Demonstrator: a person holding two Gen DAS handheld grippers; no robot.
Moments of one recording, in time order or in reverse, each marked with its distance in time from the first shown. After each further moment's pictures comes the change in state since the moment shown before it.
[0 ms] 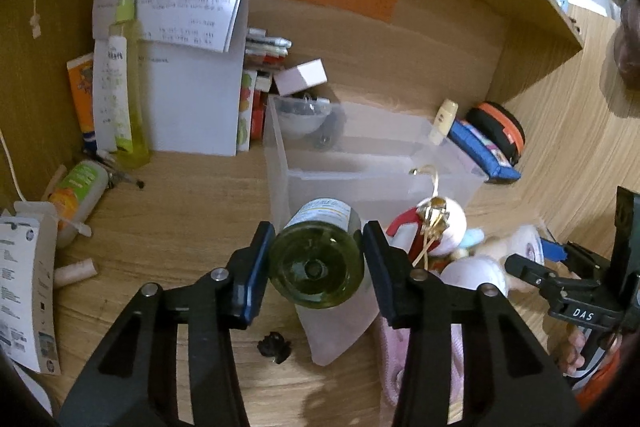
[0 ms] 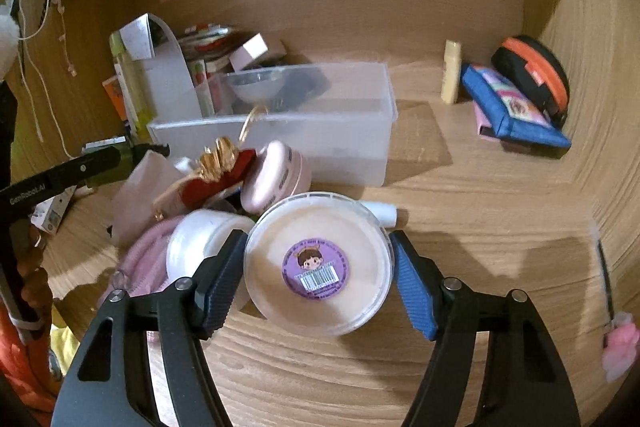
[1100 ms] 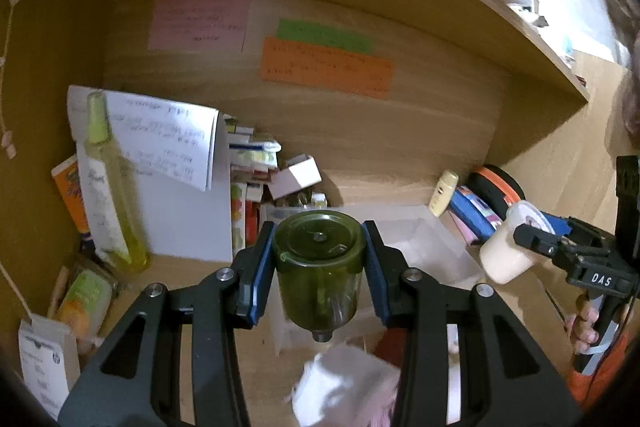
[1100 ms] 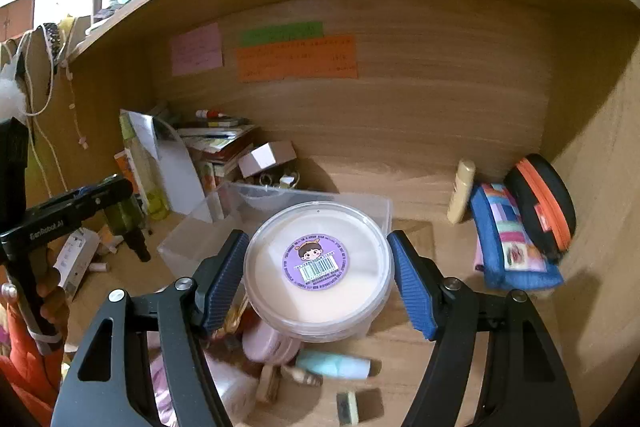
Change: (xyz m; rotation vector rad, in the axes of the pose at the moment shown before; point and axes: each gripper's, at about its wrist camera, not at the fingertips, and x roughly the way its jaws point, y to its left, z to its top) left arm 0.007 -0.008 0.094 0.032 -0.131 0.004; right arm -0.008 -0.006 0.121 -0.068 -0.150 0.068
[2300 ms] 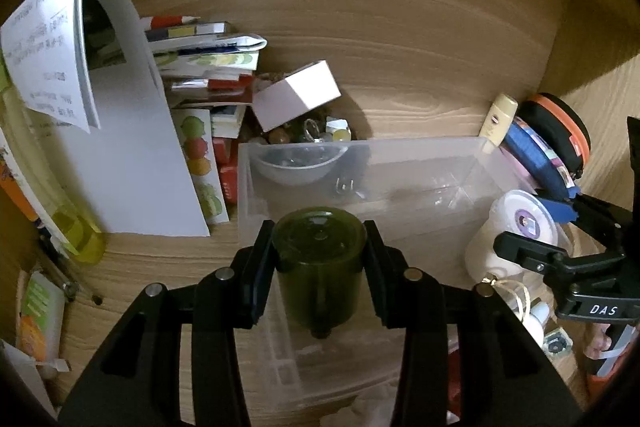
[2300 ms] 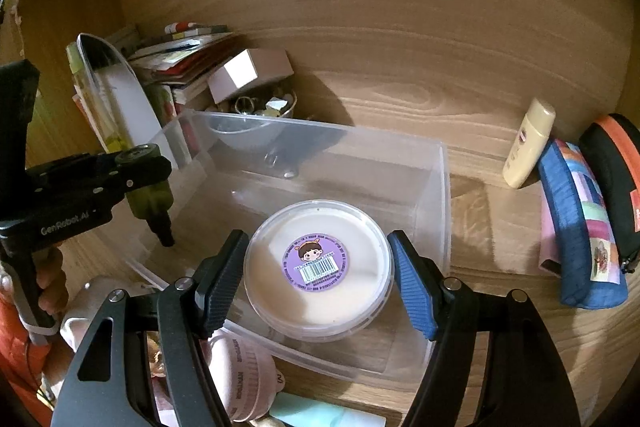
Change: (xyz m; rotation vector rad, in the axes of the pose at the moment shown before) left arm 0.122 -0.001 -0.029 0.060 0.267 0.083; right arm 0.125 -0.010 -0.024 -0.029 0.272 0.039
